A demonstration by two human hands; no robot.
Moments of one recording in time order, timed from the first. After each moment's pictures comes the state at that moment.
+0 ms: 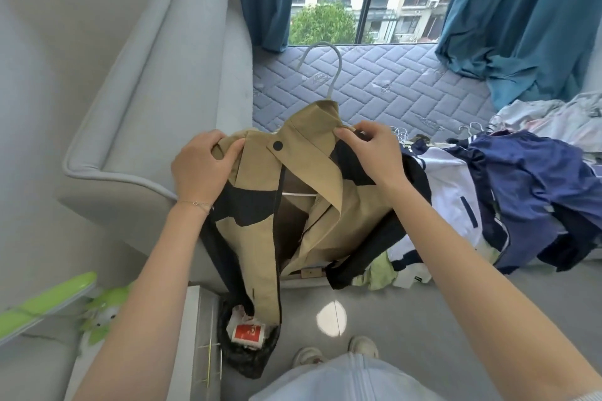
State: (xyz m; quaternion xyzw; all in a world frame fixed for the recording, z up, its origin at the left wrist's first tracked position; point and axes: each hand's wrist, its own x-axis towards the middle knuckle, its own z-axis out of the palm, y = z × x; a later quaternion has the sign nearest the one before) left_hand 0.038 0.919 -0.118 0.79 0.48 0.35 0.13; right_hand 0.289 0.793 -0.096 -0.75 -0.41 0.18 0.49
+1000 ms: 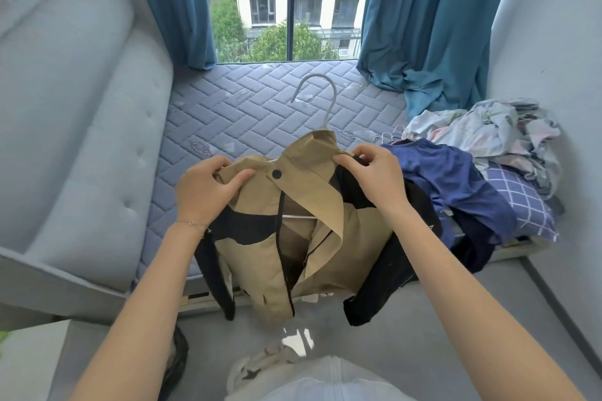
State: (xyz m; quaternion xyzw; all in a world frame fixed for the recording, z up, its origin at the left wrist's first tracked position) left_hand 0.348 0.734 -0.129 0.82 0.41 0.34 0.22; right_hand 0.592 0.575 -0.089 -0.78 -0.38 0.13 0.47
